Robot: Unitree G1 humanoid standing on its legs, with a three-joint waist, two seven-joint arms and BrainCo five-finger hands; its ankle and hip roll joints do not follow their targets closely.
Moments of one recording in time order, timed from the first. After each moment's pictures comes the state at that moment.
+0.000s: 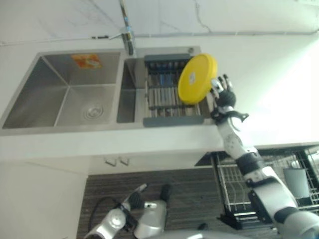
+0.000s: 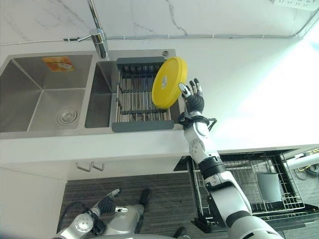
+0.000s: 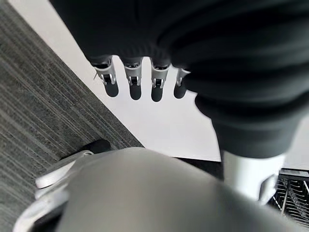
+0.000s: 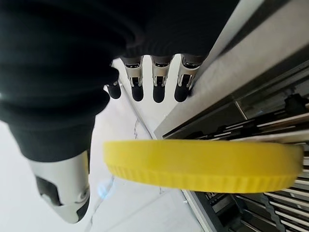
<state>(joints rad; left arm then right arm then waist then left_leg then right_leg) 0.02 0.40 -0.56 0.84 0.02 -0.27 0.01 -0.67 -0.24 0.23 0.50 0.85 -0.19 -0.27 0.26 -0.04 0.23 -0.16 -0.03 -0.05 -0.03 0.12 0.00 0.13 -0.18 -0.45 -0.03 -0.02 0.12</state>
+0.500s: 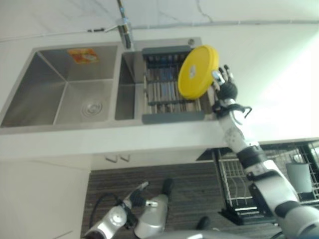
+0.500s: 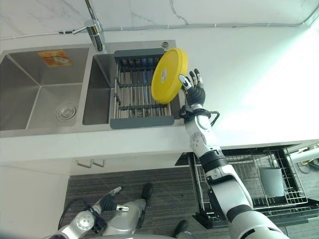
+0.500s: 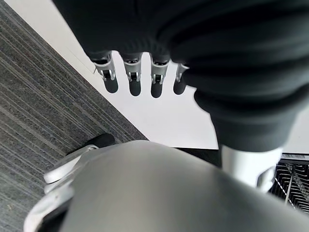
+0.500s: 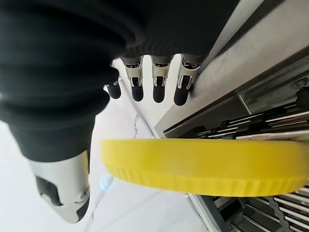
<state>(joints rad) 0.00 0.42 -0.59 0.84 0.03 -0.28 0.02 -0.74 -0.26 0.22 0.52 0.84 -0.18 -0.22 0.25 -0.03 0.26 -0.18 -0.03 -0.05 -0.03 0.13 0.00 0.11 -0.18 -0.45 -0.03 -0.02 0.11</state>
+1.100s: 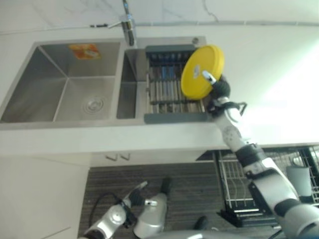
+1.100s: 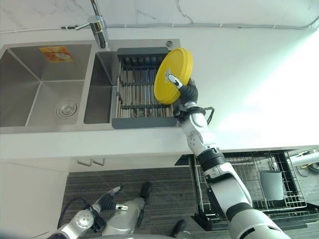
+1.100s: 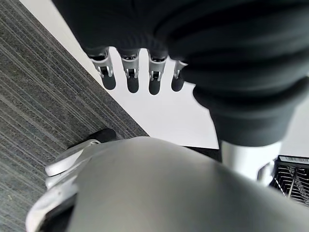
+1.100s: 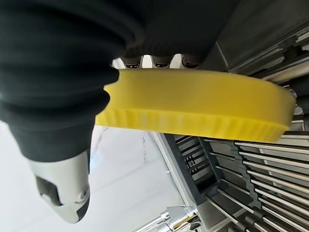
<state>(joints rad) -0.01 0.41 -0.59 0.85 0.02 -0.26 0.00 -0.76 -0.26 0.27 0.50 0.80 -0.12 -0.20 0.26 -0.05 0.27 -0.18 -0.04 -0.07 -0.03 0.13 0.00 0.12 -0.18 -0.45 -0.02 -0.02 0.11</state>
